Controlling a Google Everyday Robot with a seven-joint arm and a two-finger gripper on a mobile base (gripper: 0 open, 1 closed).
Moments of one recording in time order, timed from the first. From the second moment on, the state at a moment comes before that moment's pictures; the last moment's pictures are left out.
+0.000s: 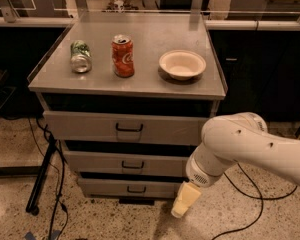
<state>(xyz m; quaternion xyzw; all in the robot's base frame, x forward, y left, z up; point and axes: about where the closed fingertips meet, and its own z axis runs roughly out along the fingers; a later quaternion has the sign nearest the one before) 0.426 -0.115 0.637 -0.52 0.84 0.08 0.10</state>
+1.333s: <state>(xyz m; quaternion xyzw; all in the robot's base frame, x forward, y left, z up) 0.492 -0.084 0.548 -0.45 0.87 0.11 0.16</state>
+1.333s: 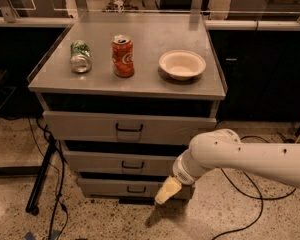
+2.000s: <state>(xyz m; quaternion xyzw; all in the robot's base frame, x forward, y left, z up) 0.495 -0.078 0.530 -0.45 0.87 0.12 0.17</state>
